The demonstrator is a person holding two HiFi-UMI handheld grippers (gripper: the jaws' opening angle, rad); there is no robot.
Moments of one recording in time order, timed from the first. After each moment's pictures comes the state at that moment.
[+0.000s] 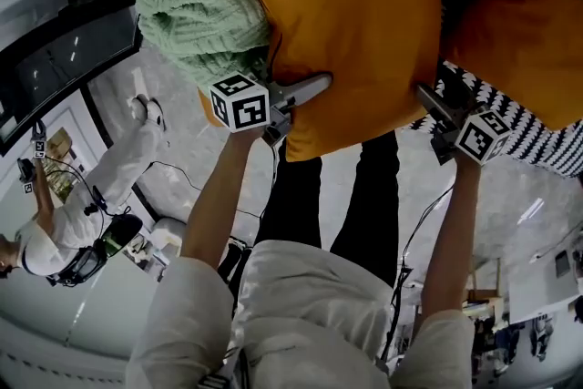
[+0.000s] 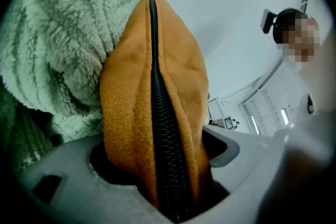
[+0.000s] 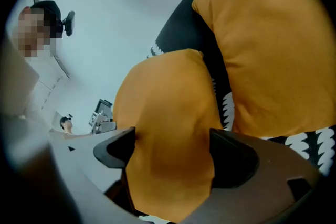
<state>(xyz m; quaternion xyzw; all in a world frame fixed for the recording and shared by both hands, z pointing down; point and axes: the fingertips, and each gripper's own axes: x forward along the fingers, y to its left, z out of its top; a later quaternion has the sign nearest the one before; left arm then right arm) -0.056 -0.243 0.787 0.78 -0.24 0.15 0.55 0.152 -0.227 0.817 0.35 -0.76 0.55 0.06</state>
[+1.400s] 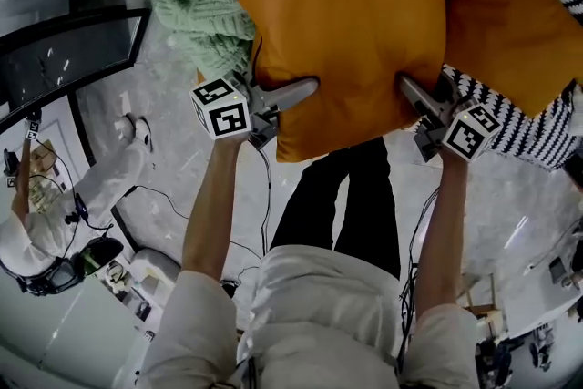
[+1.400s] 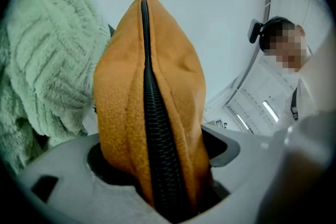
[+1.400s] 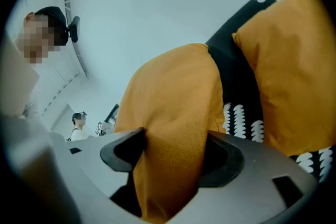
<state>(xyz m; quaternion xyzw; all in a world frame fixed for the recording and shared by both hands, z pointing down) -0.067 -0.222 0.680 0.86 -0.21 0.05 0.47 0.114 -0.222 0.702 0.34 -0.82 0.47 0.00</state>
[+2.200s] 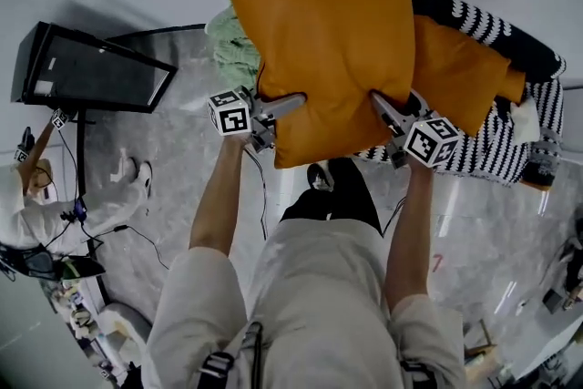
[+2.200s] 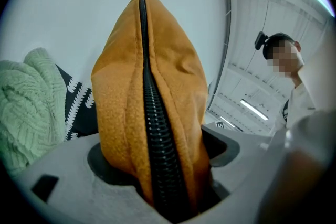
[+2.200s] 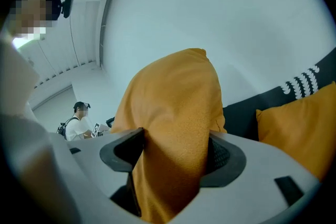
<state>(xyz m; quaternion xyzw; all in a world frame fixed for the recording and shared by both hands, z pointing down) -0.072 -0.179 0.466 0.91 -0.17 -0.04 0.37 0.111 -0.178 0.457 0.41 -0.86 0.30 0.00</state>
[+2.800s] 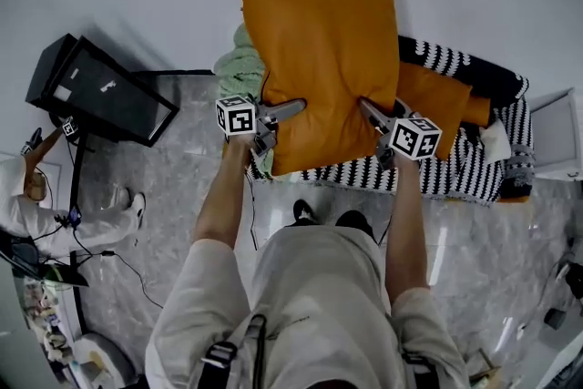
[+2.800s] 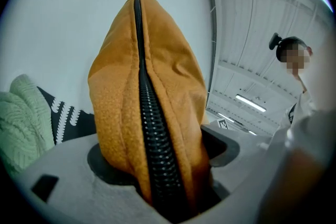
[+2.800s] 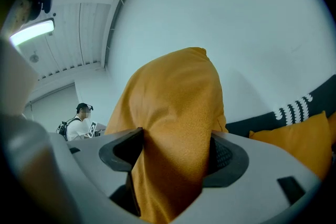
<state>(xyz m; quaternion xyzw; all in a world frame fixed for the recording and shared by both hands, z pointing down) -0.044 -0.144 0.363 0.93 -0.16 -0.05 0.31 0.131 -0.141 0.353 0.43 -0.87 0.26 0.00</state>
